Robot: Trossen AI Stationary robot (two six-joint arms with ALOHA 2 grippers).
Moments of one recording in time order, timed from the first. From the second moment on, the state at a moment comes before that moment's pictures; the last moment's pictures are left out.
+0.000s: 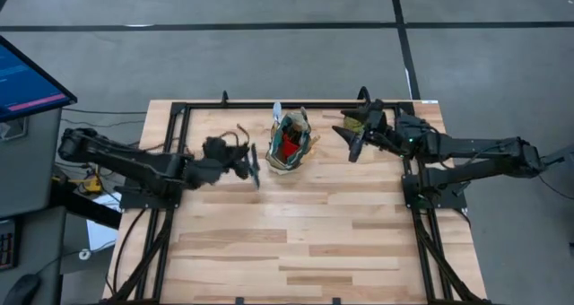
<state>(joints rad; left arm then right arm) -0.18 1.05 0.64 -0.12 -0.91 -0.86 -0.09 0.91 0.75 0.09 0.40 0.02</state>
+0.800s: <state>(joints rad) -0.08 1.28 0.64 0.61 -0.95 -0.16 -0.09 0.93 0.75 0.08 0.39 0.03</state>
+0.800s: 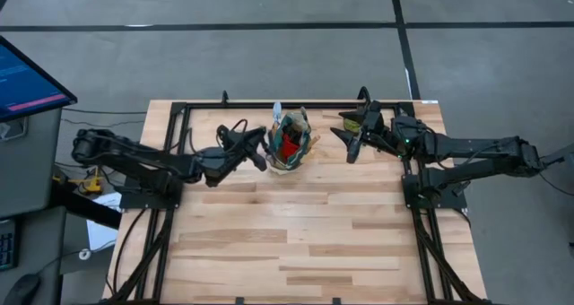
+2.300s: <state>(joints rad) -0.06 1.43 0.39 1.19 -0.74 0.21 -0.09 0.93 0.75 0.00 0.39 0.05</state>
